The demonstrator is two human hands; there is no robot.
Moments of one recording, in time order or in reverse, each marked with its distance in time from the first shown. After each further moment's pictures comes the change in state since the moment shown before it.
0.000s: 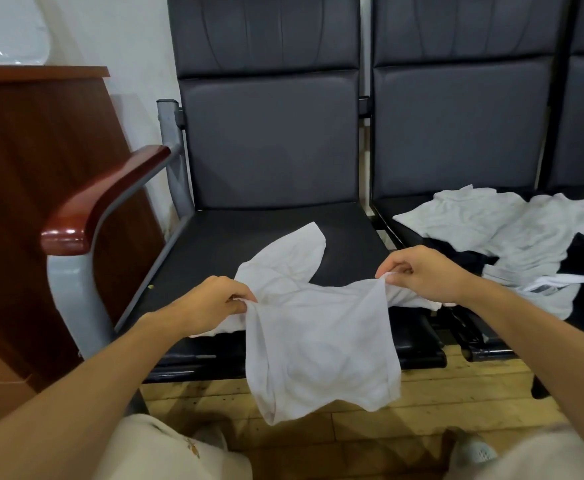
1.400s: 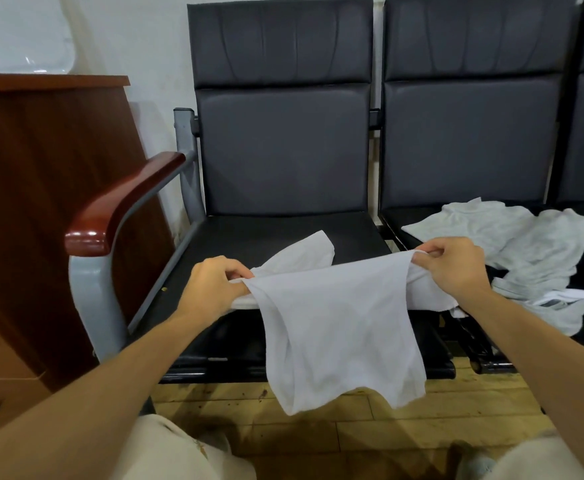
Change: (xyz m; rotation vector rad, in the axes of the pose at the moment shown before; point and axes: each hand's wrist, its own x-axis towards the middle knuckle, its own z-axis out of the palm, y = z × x) left_hand -0.004 0.008 -0.007 -0.254 0.567 -0.200; right_hand 0.007 -0.009 -0.006 0.087 0.588 0.296
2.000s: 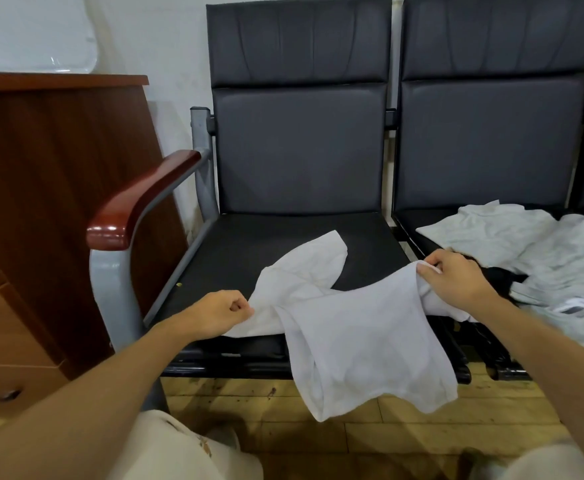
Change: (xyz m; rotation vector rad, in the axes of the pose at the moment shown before) left_hand -0.006 -0.044 -0.003 0.156 -0.536 -0.141; right_hand -0.003 0.004 0.012 -0.136 -0.262 0.017
